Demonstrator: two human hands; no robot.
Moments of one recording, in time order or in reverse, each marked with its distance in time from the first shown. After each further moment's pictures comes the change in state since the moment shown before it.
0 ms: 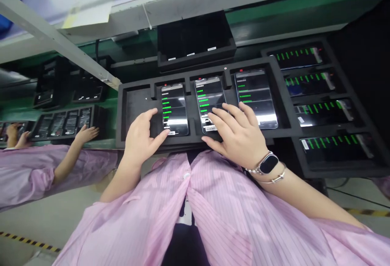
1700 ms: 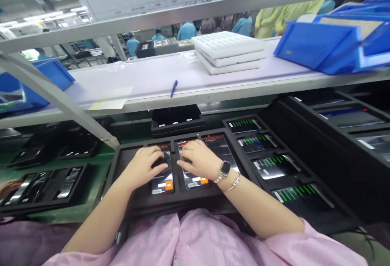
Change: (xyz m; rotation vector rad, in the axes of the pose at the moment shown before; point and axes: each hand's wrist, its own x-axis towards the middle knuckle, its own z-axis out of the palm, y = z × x) left_hand 0.091 -0.013 -0.013 0.101 -0.180 0.260; right_hand 0.102 0.041 0.024 0.343 -0.137 -0.061
